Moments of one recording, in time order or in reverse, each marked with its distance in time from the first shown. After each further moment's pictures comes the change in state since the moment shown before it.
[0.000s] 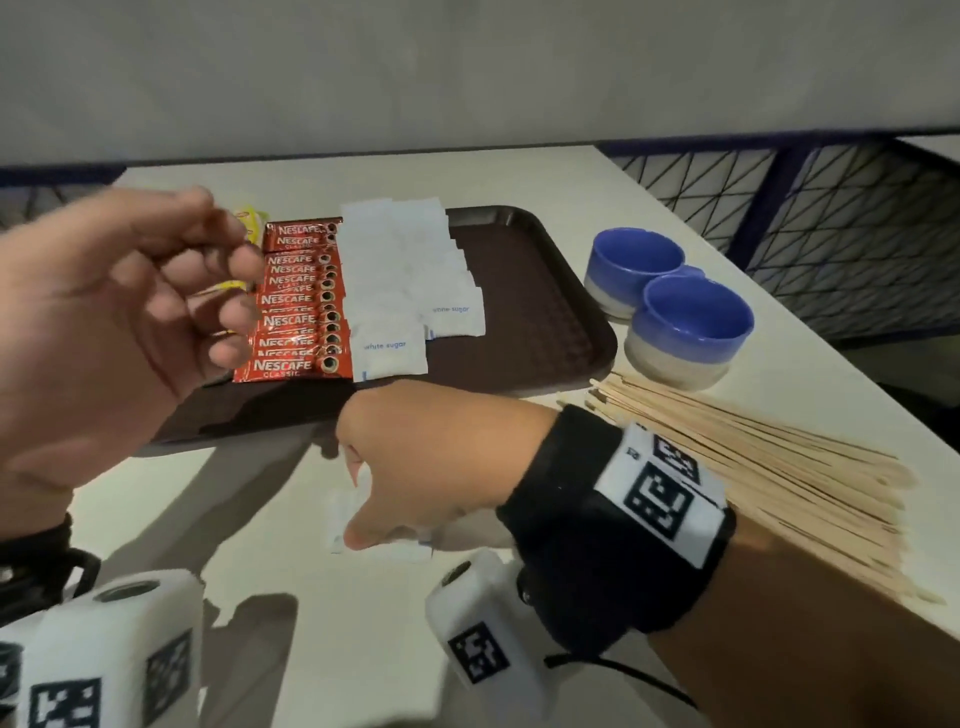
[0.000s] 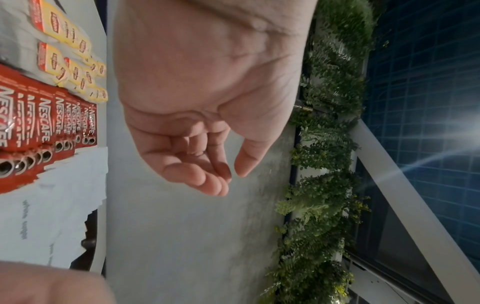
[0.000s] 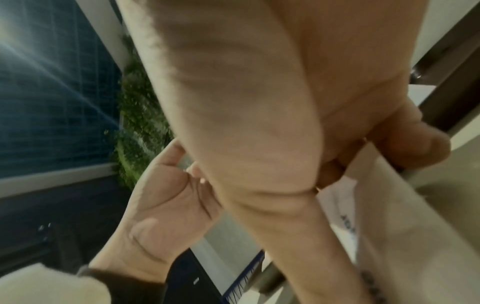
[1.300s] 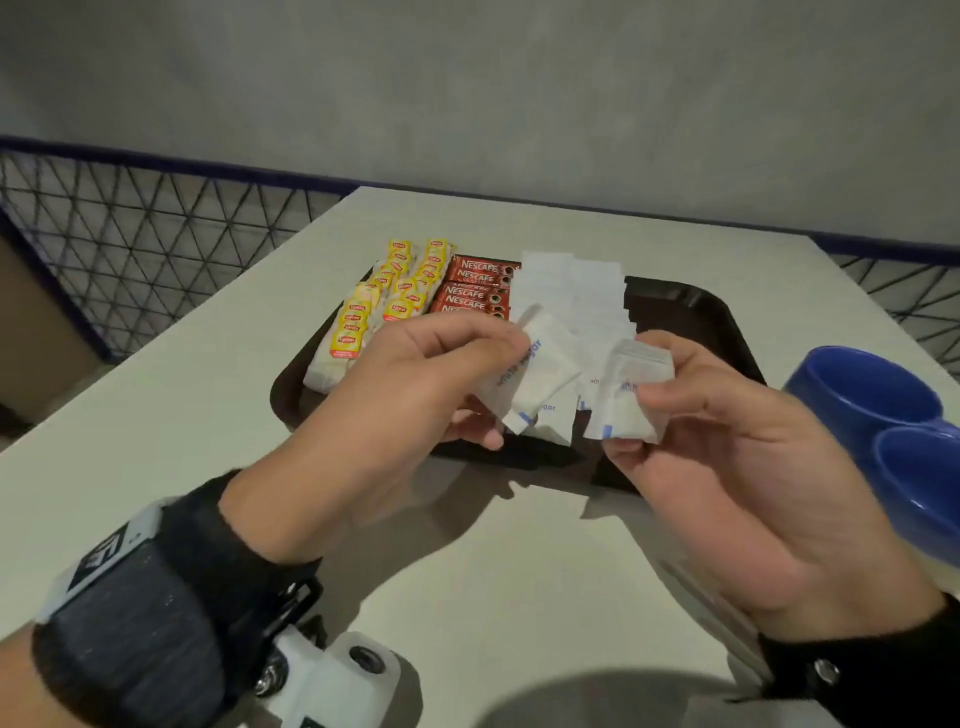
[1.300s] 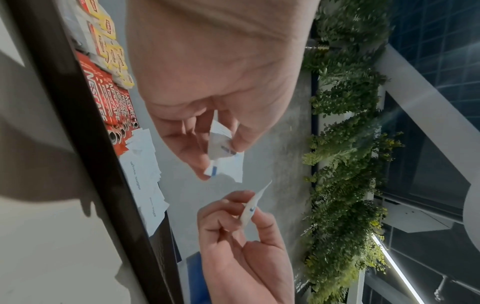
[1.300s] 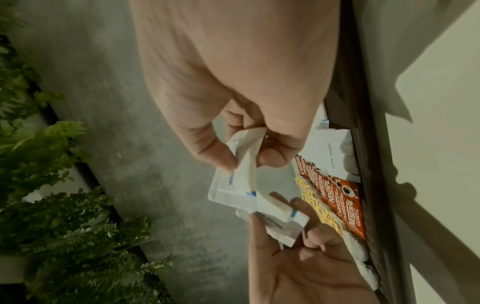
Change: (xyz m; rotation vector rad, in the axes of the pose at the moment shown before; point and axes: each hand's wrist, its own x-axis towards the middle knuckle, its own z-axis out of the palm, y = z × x) left_hand -0.018 -0.033 0.060 0.110 0.274 -0.043; right_hand -0.019 0.053 -0.030 1.885 0.463 -0.024
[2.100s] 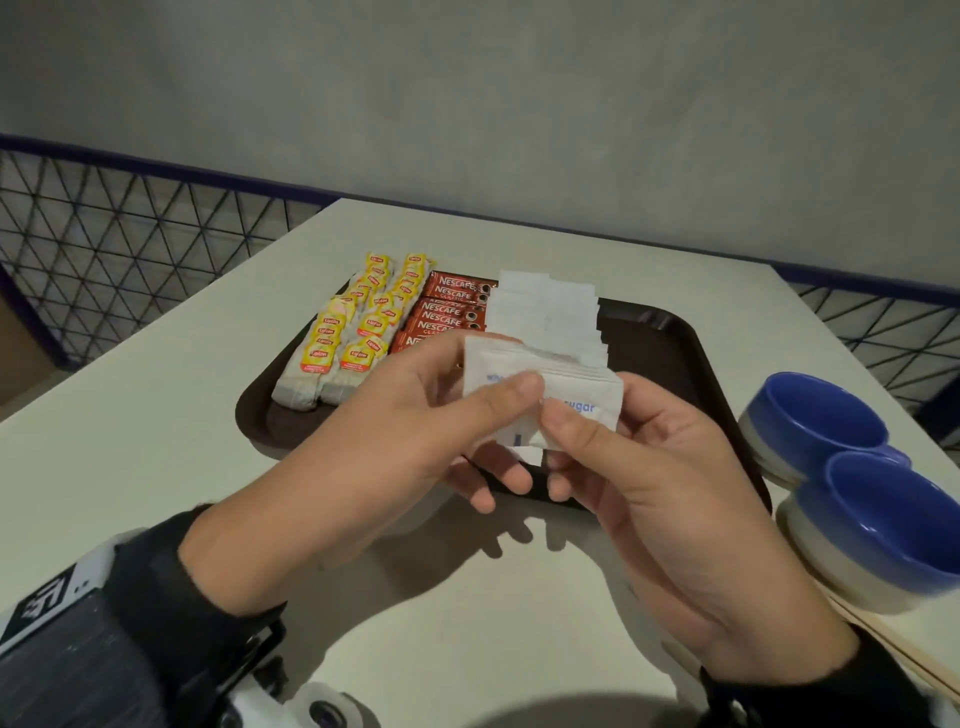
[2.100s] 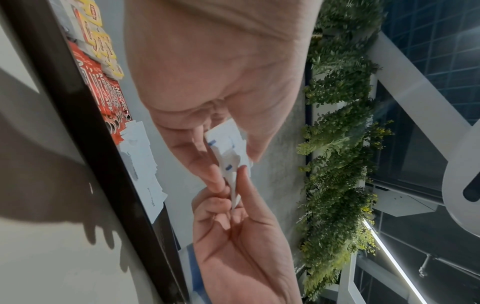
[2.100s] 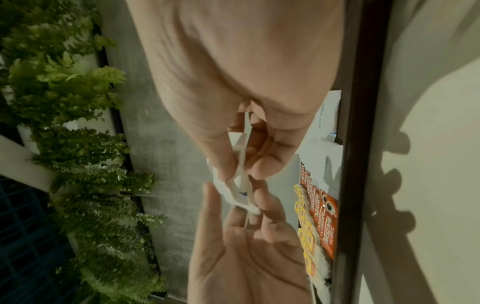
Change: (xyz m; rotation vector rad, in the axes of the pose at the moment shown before) left_hand -0.008 0.000 0.009 0.004 -0.171 0.001; right_hand -0.001 0.018 0.004 -0.368 -0.011 -0.116
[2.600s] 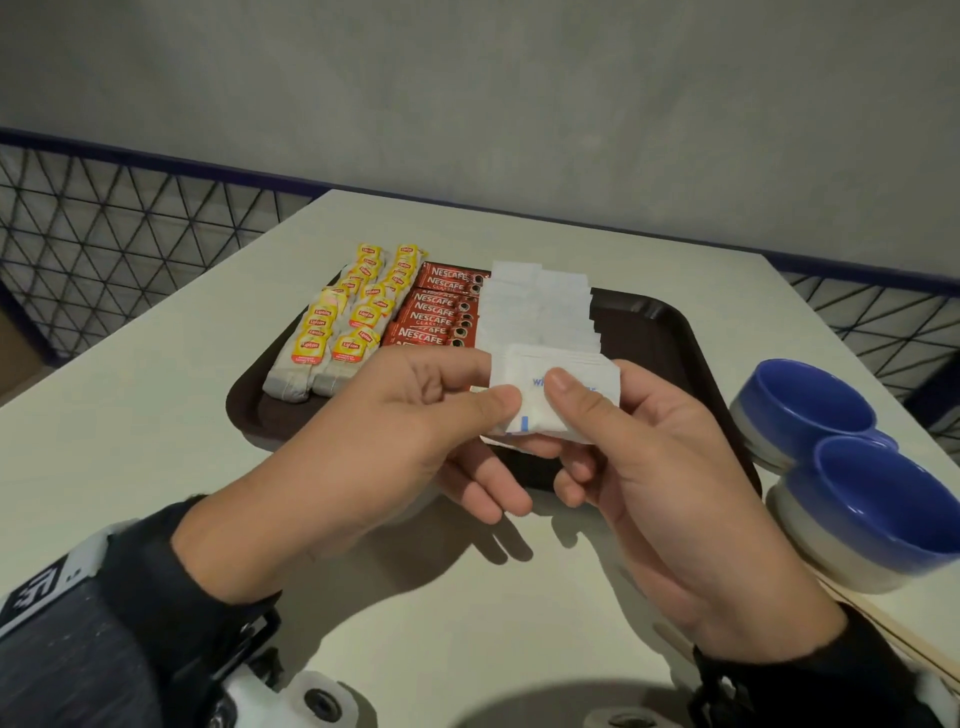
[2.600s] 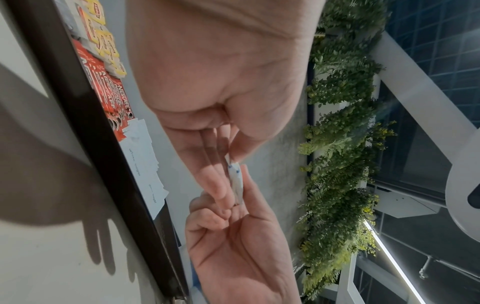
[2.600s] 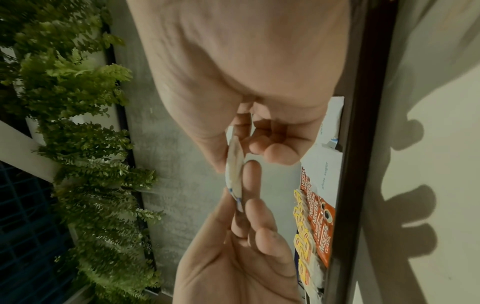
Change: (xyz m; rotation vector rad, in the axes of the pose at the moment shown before) left_hand 0.000 -0.002 0.000 0.038 -0.085 -0.028; right_hand 0.001 0.001 -0.003 -0.091 0.029 -0.006
